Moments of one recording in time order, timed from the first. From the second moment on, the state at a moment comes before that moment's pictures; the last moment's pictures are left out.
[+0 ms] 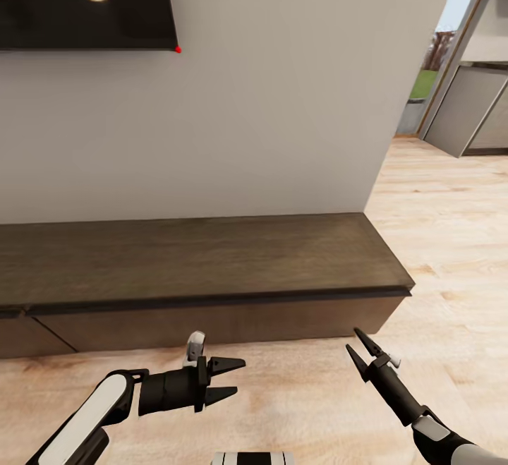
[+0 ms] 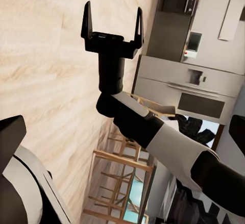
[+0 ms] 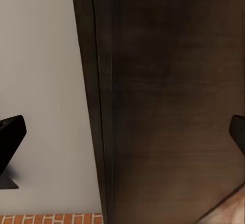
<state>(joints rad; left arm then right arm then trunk) -0.27 0.27 -0.38 -1.43 1.66 0.99 -0.04 -0.62 -0.25 0.99 -0.06 -2.13 0.31 1.30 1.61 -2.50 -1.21</state>
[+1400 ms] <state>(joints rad) -0.27 0.27 -0.38 -1.43 1.66 0.99 -0.04 -0.62 -0.25 0.99 -0.06 -2.13 0.31 1.30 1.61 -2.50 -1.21</state>
